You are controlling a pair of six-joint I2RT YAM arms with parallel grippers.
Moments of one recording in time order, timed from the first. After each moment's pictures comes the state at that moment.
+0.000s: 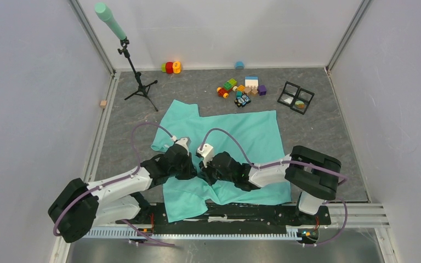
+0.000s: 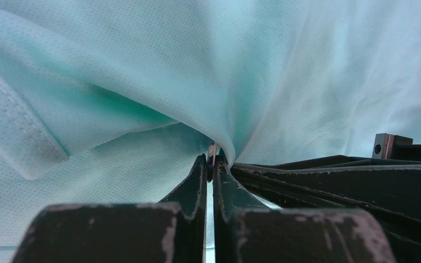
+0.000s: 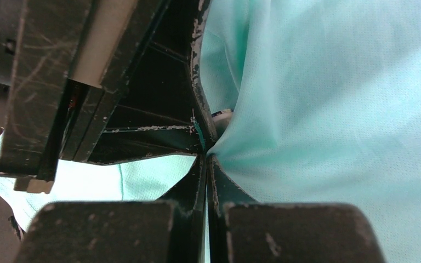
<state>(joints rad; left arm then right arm) -0.78 1.09 0.40 -0.18 0.00 -0.74 1.17 1.71 0.66 0.53 0.01 0.29</state>
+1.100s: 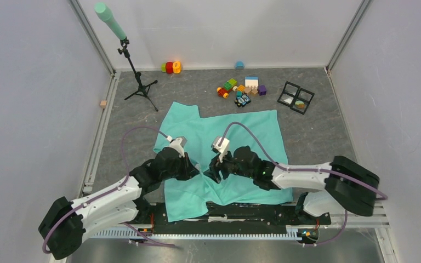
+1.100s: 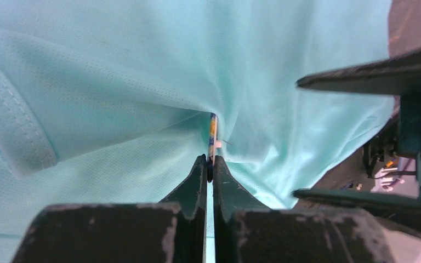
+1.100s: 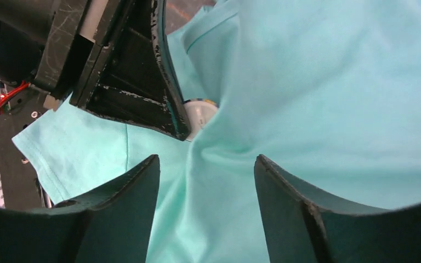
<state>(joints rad) -0.77 0.88 0.32 -0.13 0.06 -0.75 1.10 1.44 0.54 0.50 -0.06 0.18</state>
